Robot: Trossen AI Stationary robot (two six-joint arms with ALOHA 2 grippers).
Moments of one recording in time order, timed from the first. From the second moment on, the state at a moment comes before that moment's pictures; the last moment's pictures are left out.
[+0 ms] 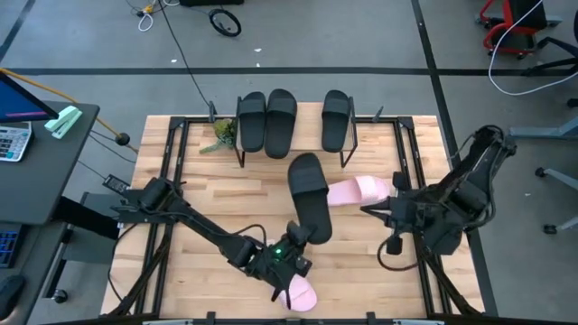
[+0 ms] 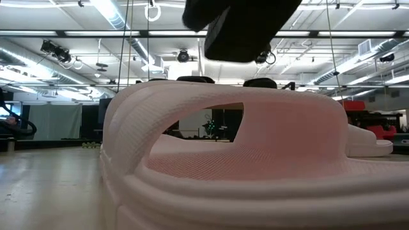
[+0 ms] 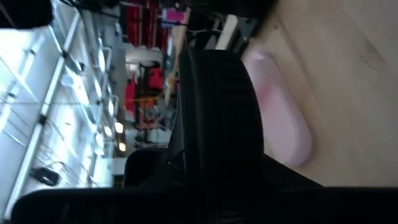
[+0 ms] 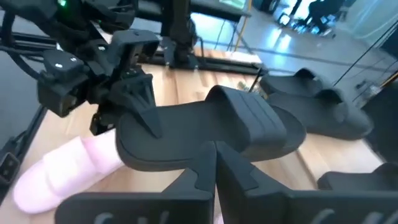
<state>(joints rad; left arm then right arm) -0.51 2.01 1.50 0.09 -1.16 0.98 0.83 1.14 1.27 -0.89 0.95 0.45</state>
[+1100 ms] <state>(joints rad) -0.10 1.98 1.50 0.16 -0.99 1.51 0.80 1.24 1.27 -0.97 0.75 0.45</state>
